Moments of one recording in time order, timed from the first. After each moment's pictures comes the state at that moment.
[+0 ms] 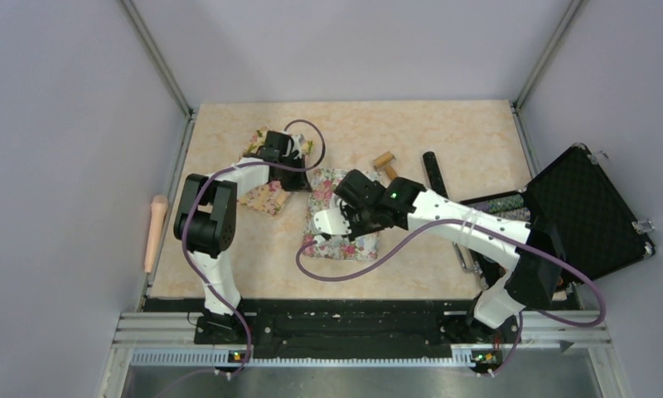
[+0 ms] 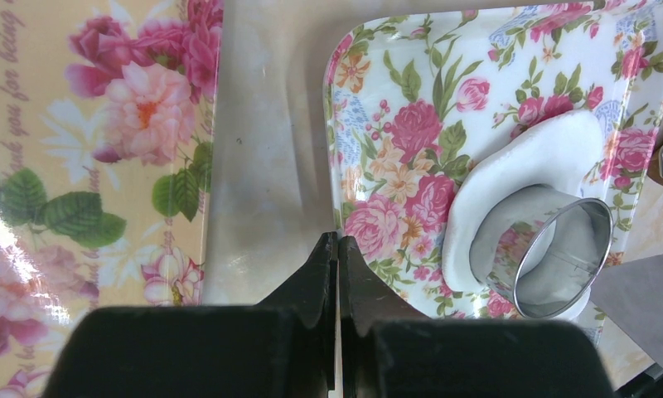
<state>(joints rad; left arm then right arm) -0.25 1.93 1.26 -0.30 0.34 -0.29 1.02 1.56 1.40 -0.95 0.08 -0.93</state>
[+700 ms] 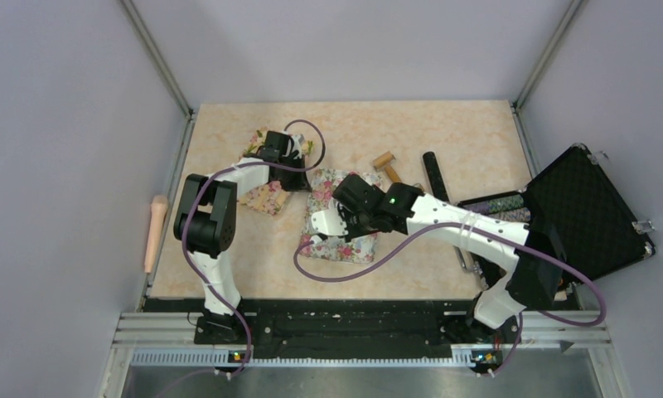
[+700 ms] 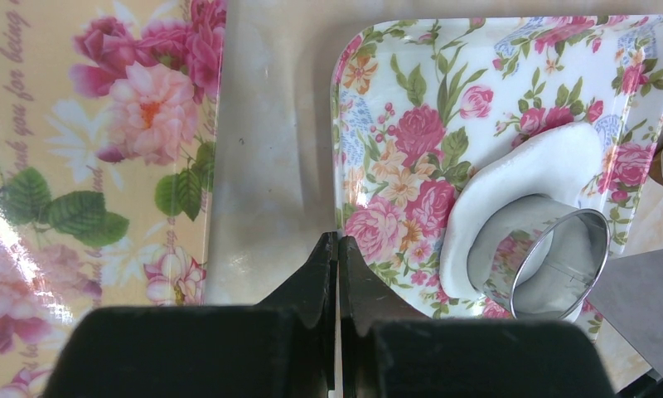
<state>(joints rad) -0.25 1.93 1.26 -0.30 0.33 -0.28 1.04 1.55 1.34 -0.84 0.13 -0.88</state>
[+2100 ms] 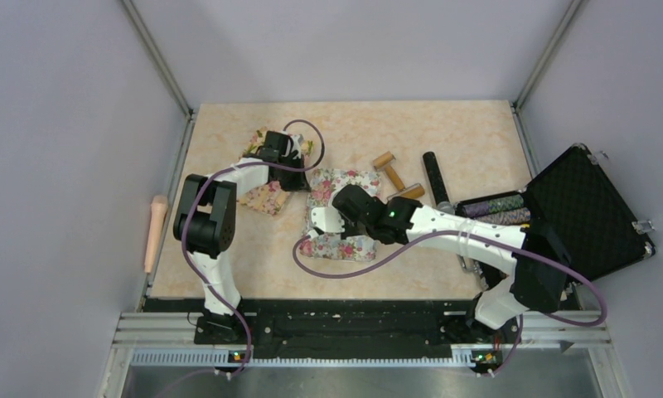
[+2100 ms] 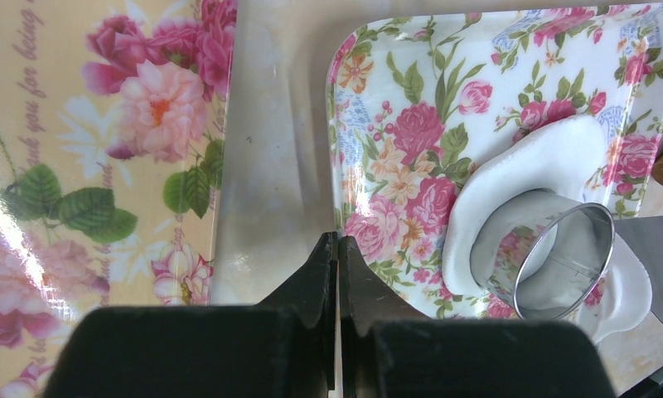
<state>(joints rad) -0.25 1.93 1.26 -0.30 0.33 -0.28 1.07 1.52 1.20 -0.59 0.32 -0.78</state>
